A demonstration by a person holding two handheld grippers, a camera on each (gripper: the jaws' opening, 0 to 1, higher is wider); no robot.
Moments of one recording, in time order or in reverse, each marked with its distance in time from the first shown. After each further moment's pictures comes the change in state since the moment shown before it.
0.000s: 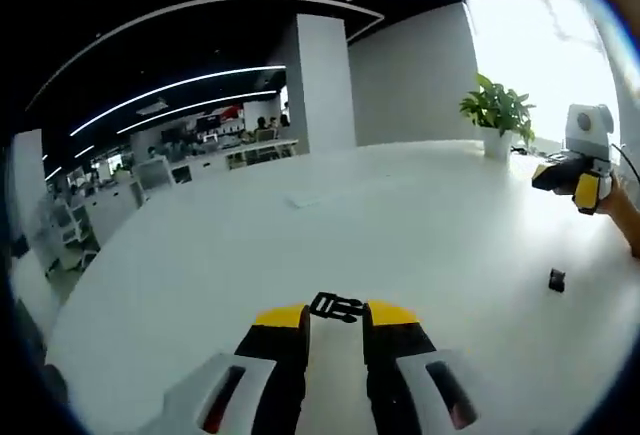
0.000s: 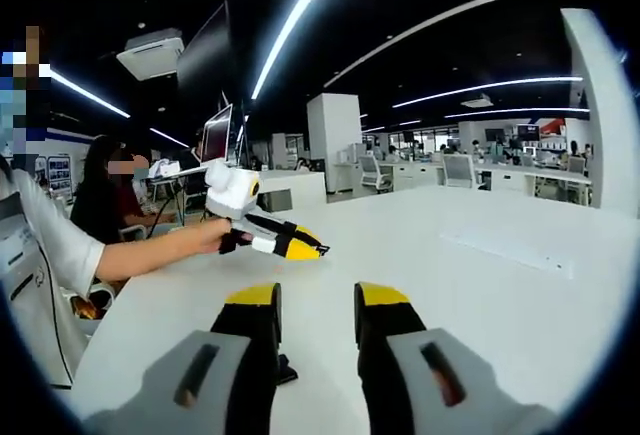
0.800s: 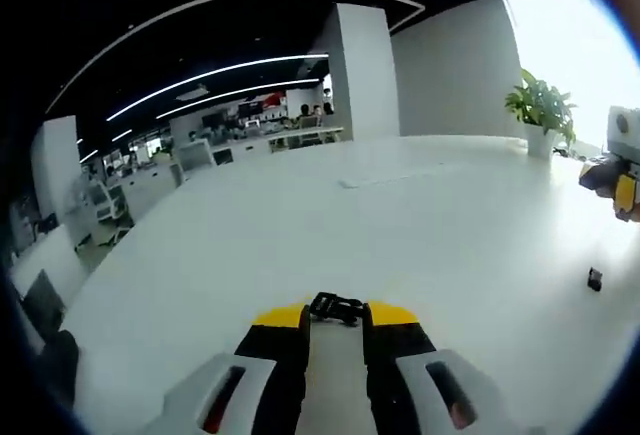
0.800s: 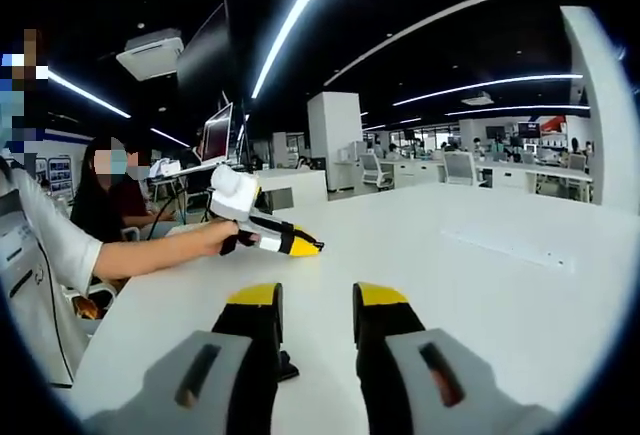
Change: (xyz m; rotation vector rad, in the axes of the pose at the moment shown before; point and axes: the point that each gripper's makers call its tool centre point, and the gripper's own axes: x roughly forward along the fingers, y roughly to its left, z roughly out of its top) left arm -0.002 0.034 -0.018 -0.077 0.041 0.174; right arm 0.000 0.001 -0.004 0.009 0.008 0.008
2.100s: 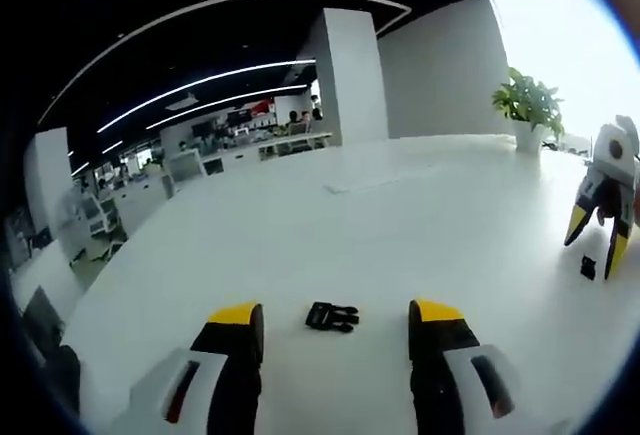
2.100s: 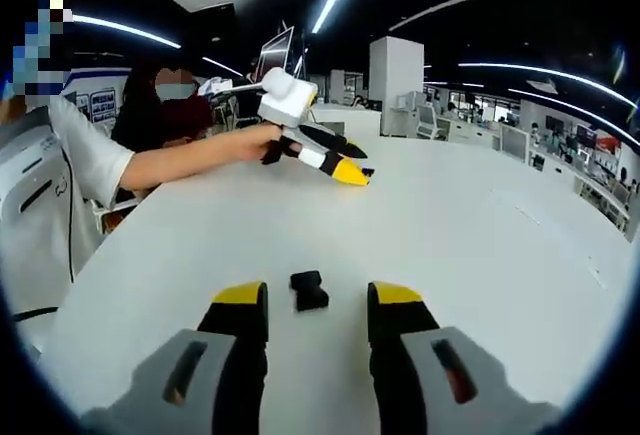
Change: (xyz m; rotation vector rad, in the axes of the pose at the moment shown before) left arm -0.004 -0.008 0.004 0.063 -0.034 -0.047; right arm 0.002 0.029 -0.074 -0.170 0.276 0.230
